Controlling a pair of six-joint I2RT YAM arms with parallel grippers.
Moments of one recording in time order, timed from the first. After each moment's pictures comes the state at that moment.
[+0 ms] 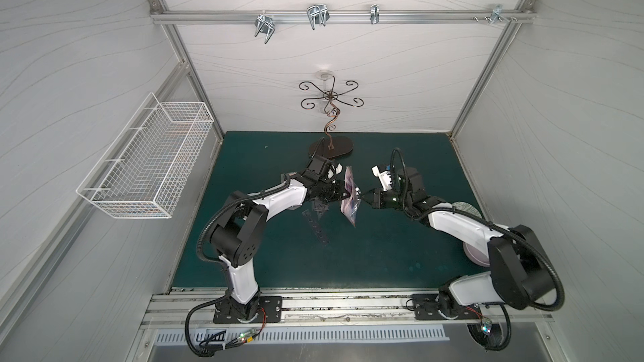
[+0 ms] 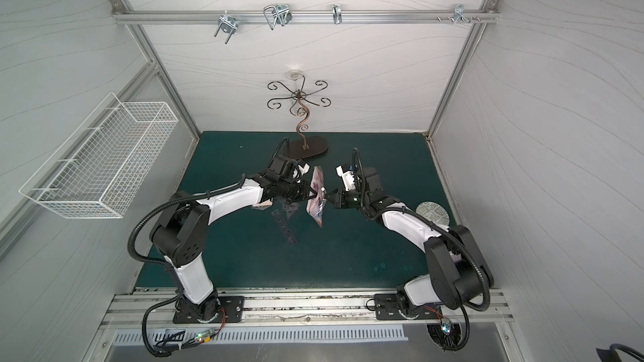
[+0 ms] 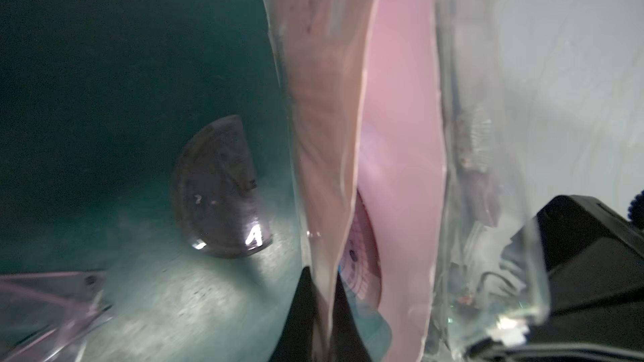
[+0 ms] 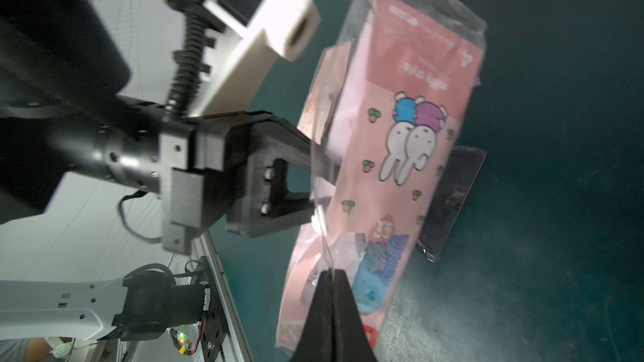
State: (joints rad) left arm -0.56 1.79 1.21 -0.31 0.45 -0.56; right arm 0.49 1.44 0.76 0.08 -0.62 0.48
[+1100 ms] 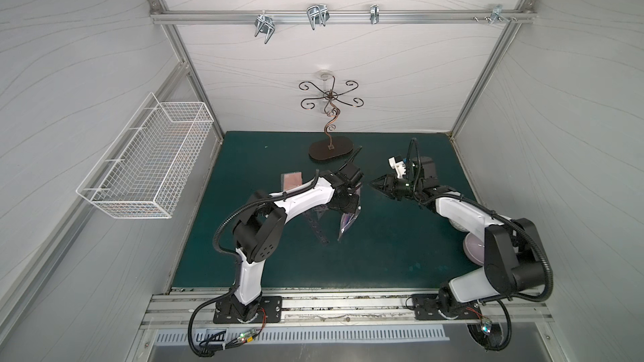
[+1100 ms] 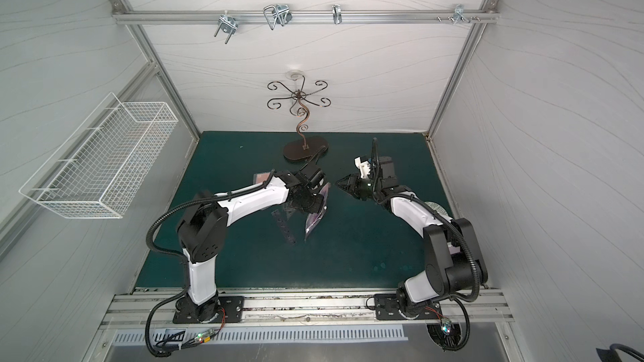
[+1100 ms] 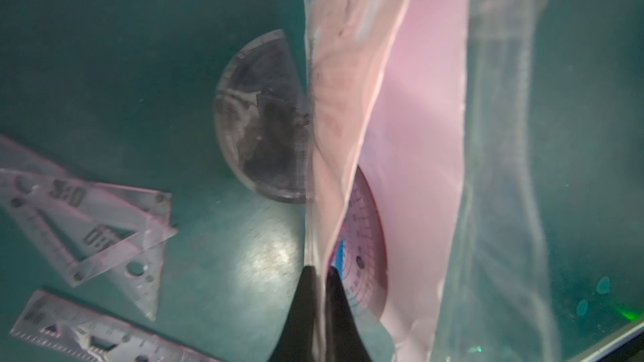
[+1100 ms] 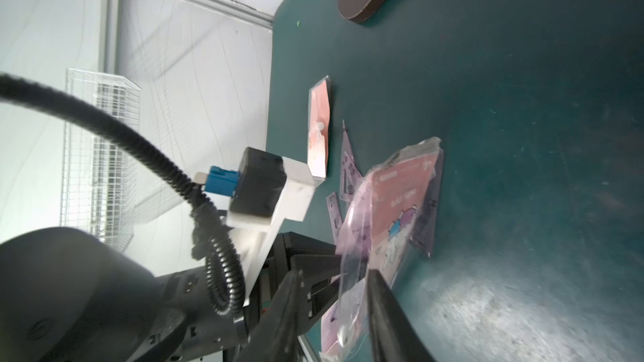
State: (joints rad) left arm -0.78 1.96 1.51 -0.78 0.03 -0.43; right arm 0.31 1.48 0.85 0.00 -0.79 0.75
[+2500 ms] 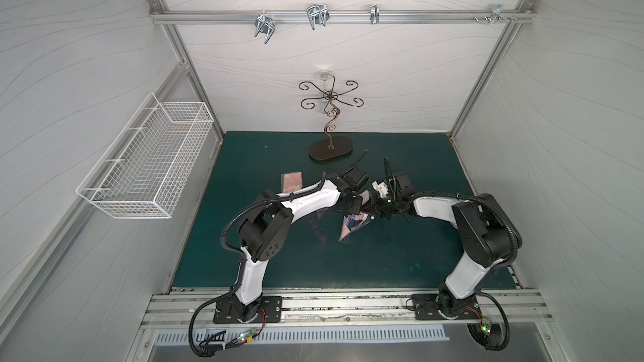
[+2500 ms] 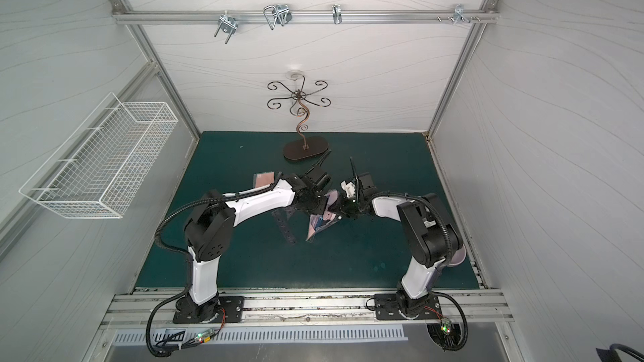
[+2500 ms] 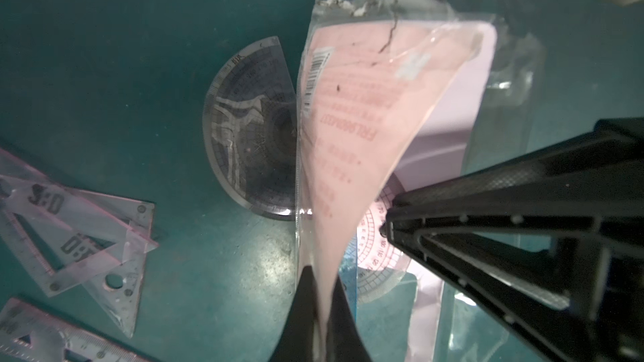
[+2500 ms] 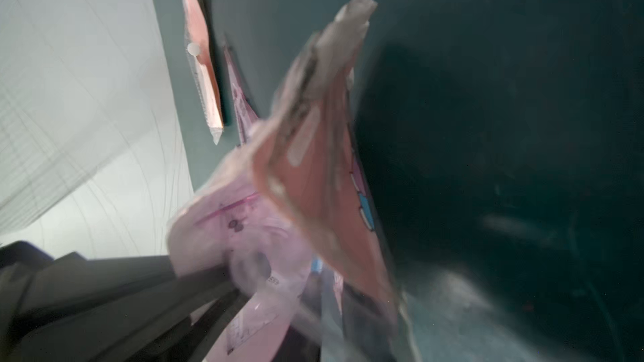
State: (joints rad) left arm -0.81 1.99 1.50 -0.74 -0.03 -0.50; right arm 0.43 1.72 0.83 -0.06 -0.68 0.69
